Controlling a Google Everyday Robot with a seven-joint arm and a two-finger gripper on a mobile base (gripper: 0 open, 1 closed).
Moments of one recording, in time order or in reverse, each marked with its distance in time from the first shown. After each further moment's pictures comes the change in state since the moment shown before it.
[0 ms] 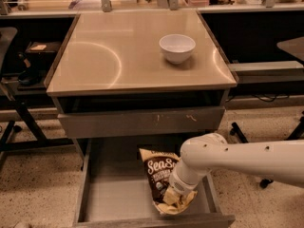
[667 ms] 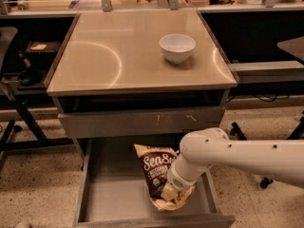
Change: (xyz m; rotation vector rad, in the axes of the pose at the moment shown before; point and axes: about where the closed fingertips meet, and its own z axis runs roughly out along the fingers) arm -0.014 0.012 -0.025 0.000 -0.031 -0.052
